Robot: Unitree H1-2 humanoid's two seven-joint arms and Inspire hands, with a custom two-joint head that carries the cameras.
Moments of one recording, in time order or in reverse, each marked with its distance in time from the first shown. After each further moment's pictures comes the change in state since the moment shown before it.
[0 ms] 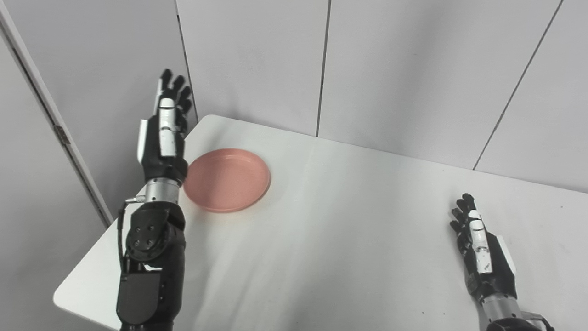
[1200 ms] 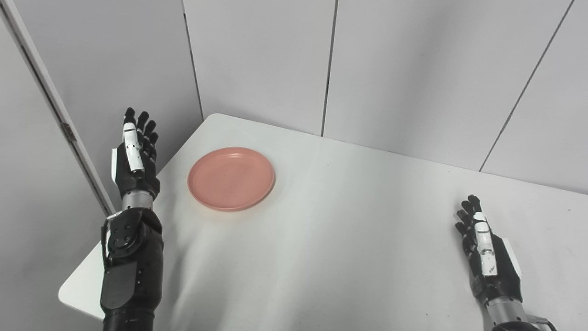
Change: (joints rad) left arm -0.019 0.079 0.112 0.351 -0.166 -0.078 0.020; right arm 0.001 0.002 -0.003 -0.004 -0.006 0.002 -0.001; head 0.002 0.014
